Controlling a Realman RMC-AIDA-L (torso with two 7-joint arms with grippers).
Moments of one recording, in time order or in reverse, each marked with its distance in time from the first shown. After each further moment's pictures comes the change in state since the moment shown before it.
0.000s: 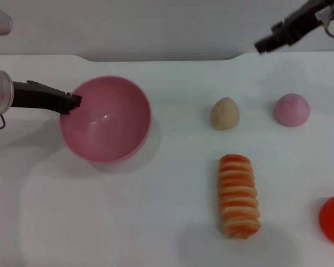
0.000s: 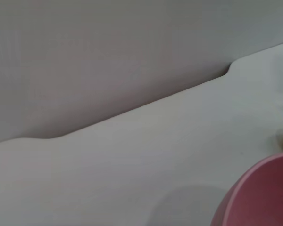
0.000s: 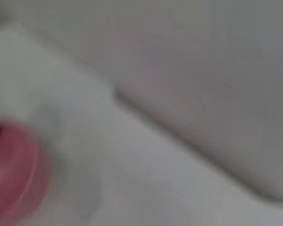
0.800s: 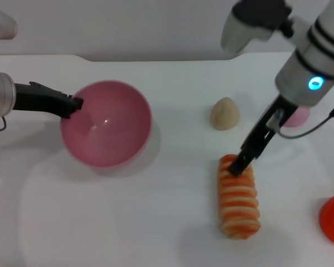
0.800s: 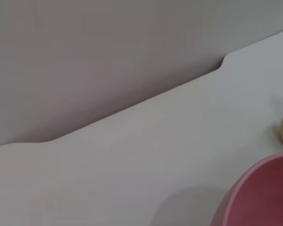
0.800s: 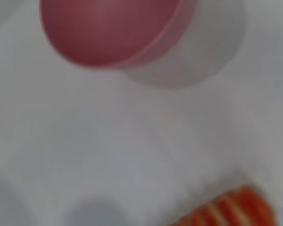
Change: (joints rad) left arm -0.005 0.000 0.001 -0.013 0.000 -0.002 0.053; right arm 0.113 0.096 -0.228 0.307 -0.071 -0.141 0.078
